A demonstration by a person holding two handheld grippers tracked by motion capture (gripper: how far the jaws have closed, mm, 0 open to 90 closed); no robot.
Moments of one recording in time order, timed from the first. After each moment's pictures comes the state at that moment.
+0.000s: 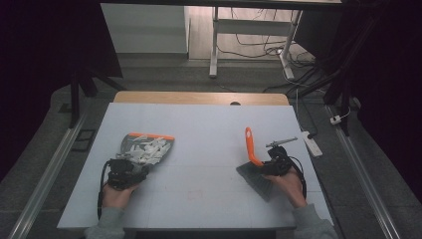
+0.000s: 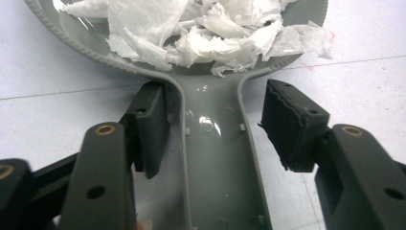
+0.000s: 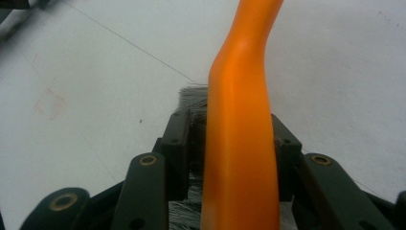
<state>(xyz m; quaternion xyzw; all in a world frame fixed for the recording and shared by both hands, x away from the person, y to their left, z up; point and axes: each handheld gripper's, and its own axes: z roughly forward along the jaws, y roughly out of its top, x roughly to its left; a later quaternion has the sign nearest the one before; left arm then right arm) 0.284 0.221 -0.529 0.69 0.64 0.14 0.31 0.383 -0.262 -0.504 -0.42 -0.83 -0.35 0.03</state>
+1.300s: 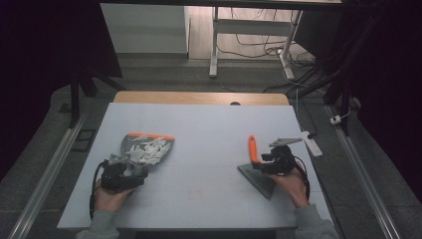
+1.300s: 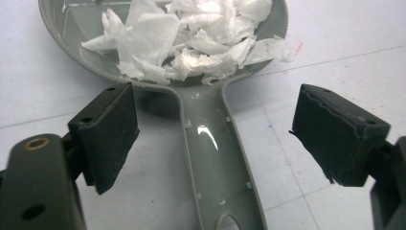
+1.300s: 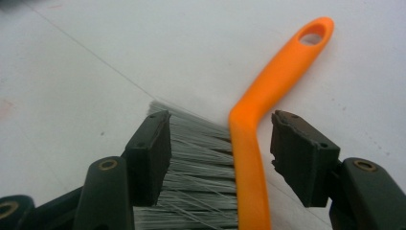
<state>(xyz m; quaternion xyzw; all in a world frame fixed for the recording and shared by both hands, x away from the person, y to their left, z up) 0.265 0.231 -0.512 0.72 0.58 0.17 0.34 0.375 -0.267 -0.489 -0.39 -0.84 -0.36 -0.09</state>
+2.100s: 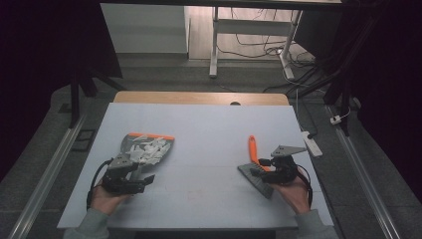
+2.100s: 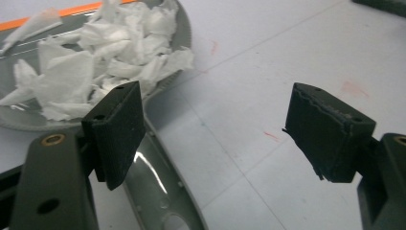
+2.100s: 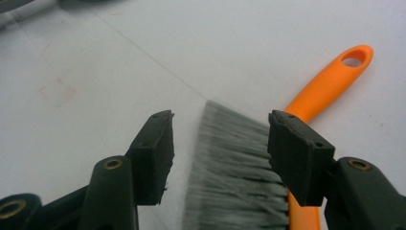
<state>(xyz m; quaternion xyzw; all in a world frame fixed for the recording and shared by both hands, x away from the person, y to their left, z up) 0.257 0.225 -0.499 0.79 0.46 0.12 0.40 0.339 -0.265 -0.481 -0.33 -0.85 -0.41 -0.10</state>
